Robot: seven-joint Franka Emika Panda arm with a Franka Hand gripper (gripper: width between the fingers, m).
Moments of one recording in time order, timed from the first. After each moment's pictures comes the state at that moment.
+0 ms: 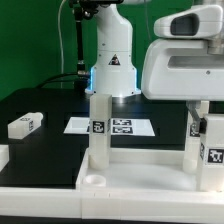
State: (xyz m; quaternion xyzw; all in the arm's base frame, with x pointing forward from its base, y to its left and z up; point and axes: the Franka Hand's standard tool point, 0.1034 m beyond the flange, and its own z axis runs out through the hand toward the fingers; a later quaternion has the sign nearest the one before) arm 0.663 0.096 0.109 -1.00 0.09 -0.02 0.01
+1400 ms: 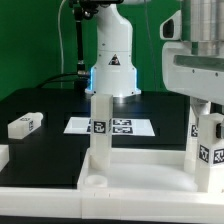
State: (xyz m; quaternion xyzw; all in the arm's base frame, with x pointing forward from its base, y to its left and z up) arm 0.662 0.093 0.107 -0.83 0.56 0.01 0.04
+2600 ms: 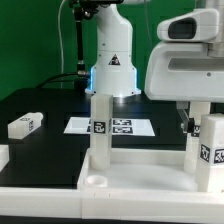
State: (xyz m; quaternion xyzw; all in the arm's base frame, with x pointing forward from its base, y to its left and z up) arm 0.659 0.102 0.106 -1.00 0.05 -0.01 0.01
